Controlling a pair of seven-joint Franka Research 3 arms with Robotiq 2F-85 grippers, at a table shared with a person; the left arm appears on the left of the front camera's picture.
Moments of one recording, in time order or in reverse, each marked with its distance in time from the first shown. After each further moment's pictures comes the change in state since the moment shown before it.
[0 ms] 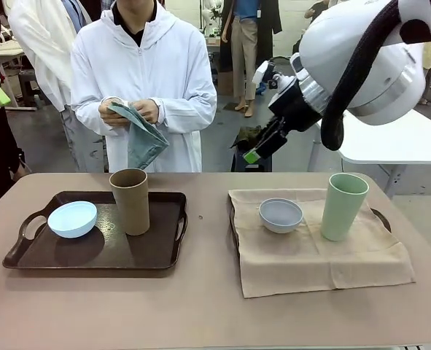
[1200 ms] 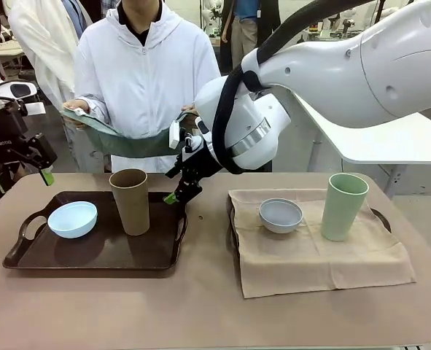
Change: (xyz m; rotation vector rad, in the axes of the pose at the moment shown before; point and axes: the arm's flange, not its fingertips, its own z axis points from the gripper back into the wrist) left arm 0.081 0.056 -0.157 0.225 0.069 0.047; right arm 0.039 0.003 -0.222 0.213 -0.176 0.327
